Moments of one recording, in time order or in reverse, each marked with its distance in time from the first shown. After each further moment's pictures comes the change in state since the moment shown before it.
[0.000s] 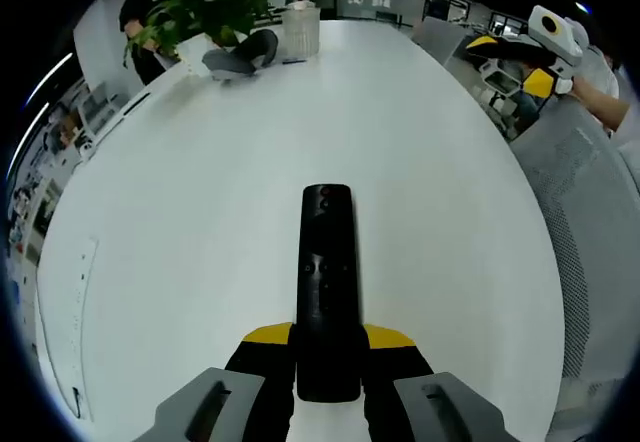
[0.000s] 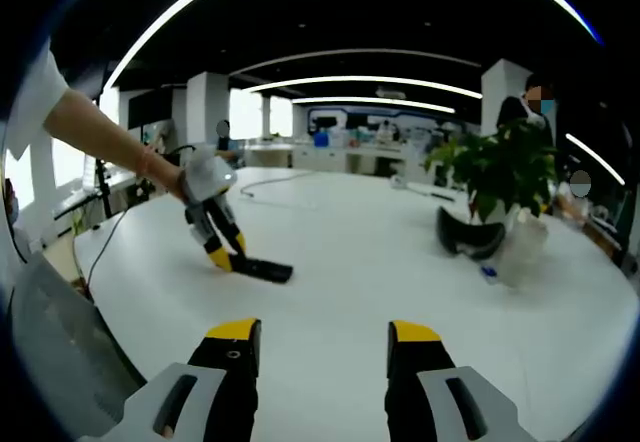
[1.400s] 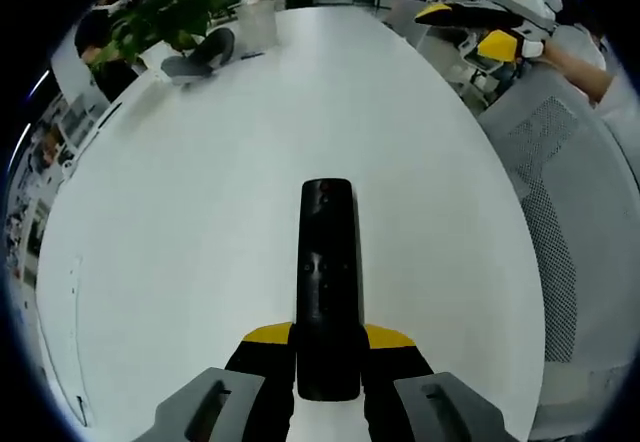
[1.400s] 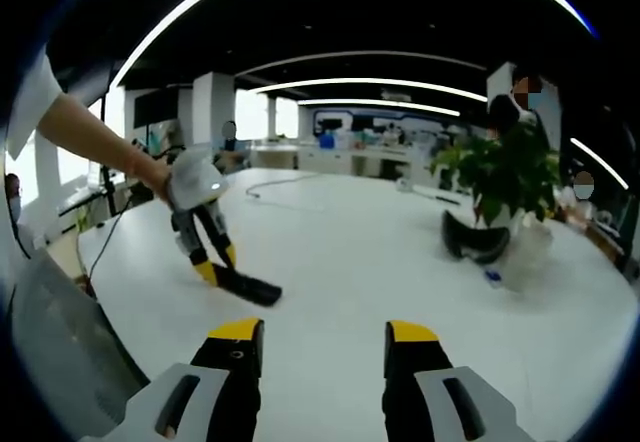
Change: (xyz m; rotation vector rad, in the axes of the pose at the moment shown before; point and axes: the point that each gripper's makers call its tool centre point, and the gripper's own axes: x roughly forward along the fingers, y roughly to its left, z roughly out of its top) left arm -0.001 -0.046 -0.004 0.073 0.063 -0.040; right arm 0.000 0.005 0.002 -0.015 -0.007 0.022
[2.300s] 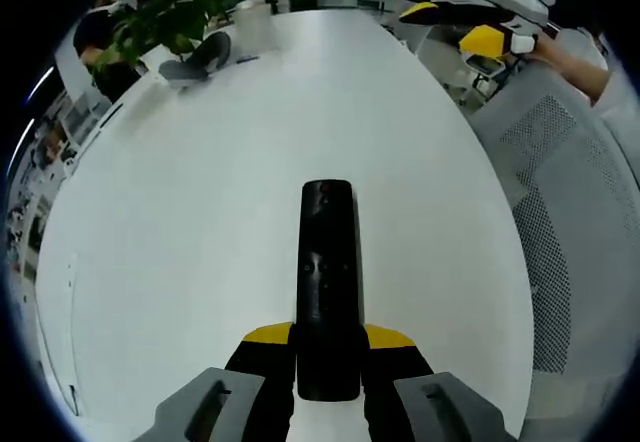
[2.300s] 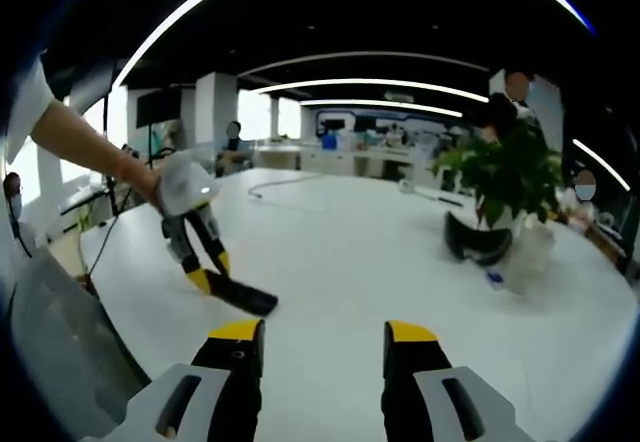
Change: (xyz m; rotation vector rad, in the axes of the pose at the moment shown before) left arm 0.001 -0.024 0.001 -0.011 -0.016 0.008; right arm 0.000 0.002 0.000 -0.004 -0.004 0.008
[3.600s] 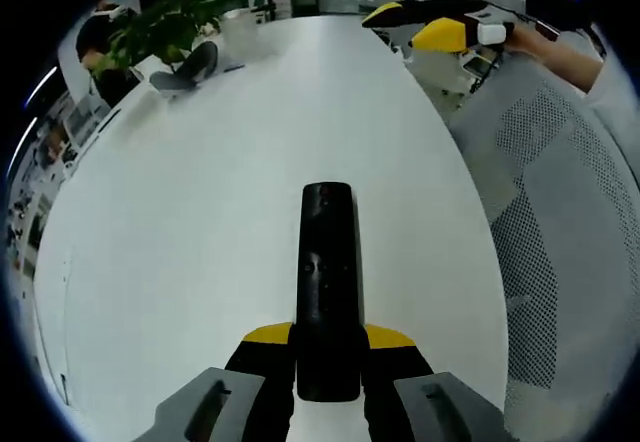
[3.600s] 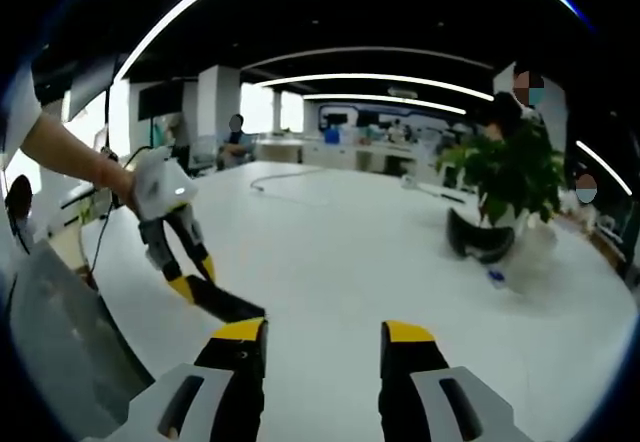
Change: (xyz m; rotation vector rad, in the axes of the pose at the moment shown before) left arm 0.002 -0.041 0.004 -0.009 -0.028 0.002; right arm 0.001 0.002 -0.004 -0.019 0.029 0.006
